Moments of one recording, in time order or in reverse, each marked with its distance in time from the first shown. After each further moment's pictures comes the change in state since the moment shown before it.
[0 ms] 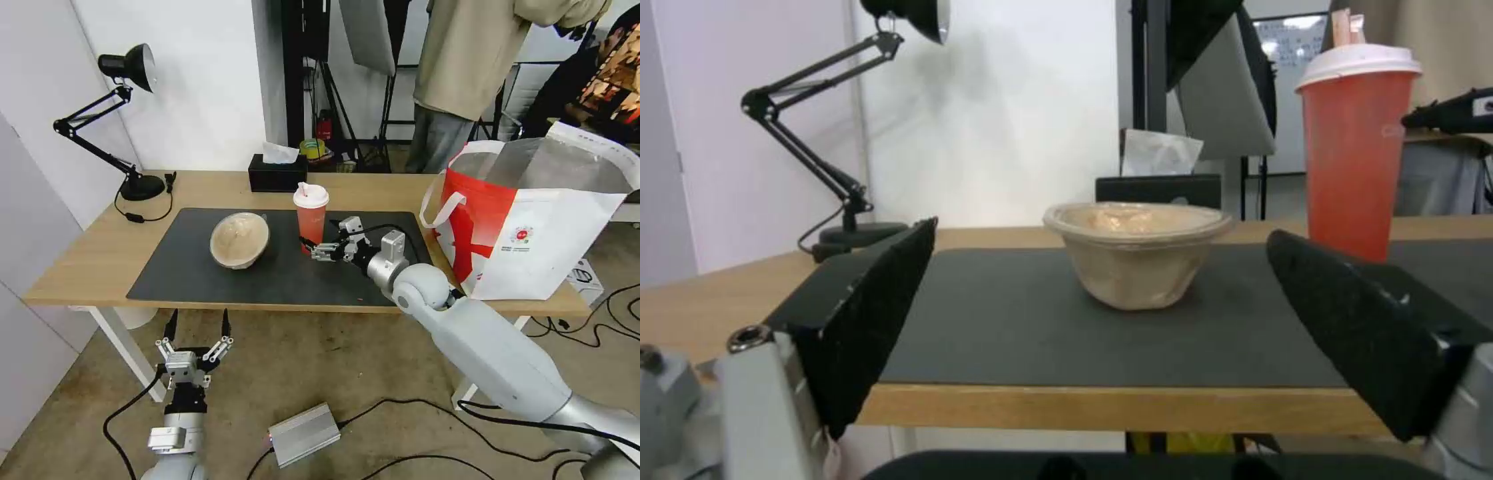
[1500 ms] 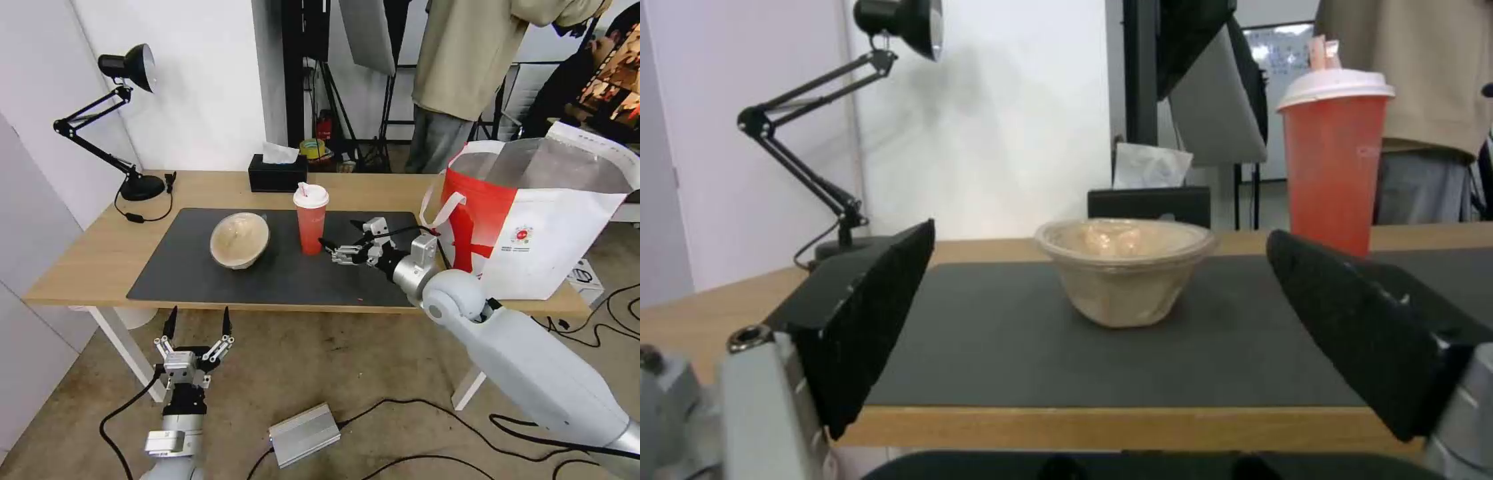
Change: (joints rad) left arm 0.029 -0.009 0.005 -0.046 0.017 0.004 0.003; right arm -0.080 -0.129 0.069 0.177 0.055 -0.038 0.025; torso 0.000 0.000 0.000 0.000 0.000
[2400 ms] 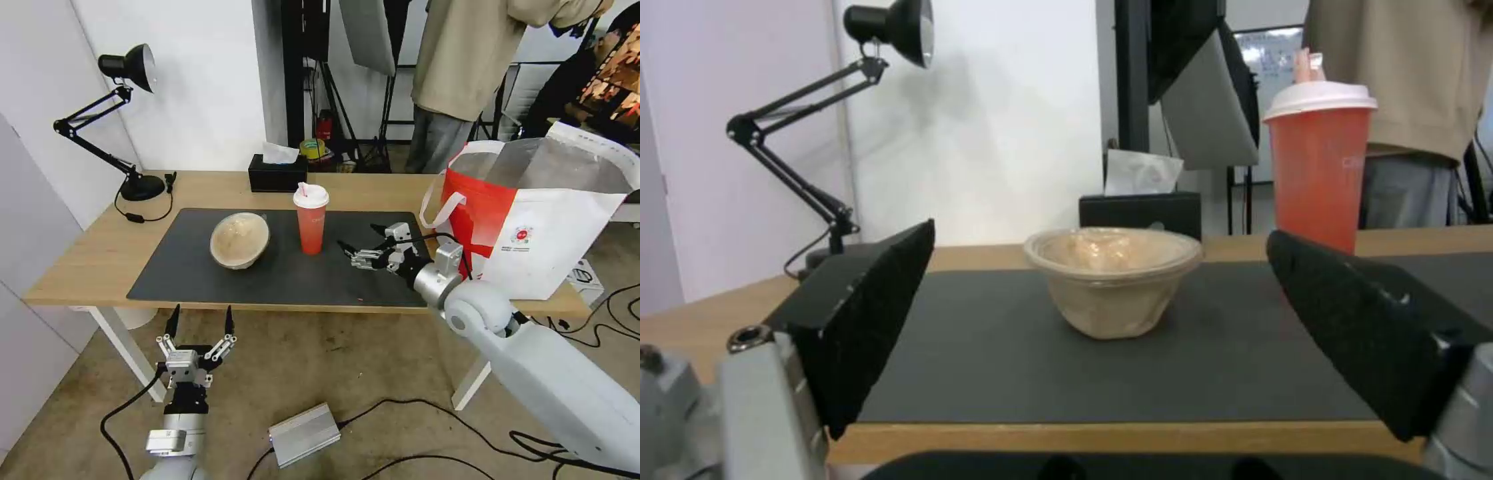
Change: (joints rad) left arm 0.006 0.004 0.011 -0.025 0.006 0.016 0.000; right arm -0.098 -0.072 0.091 0.078 0.010 -0.005 0.005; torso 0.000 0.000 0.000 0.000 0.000
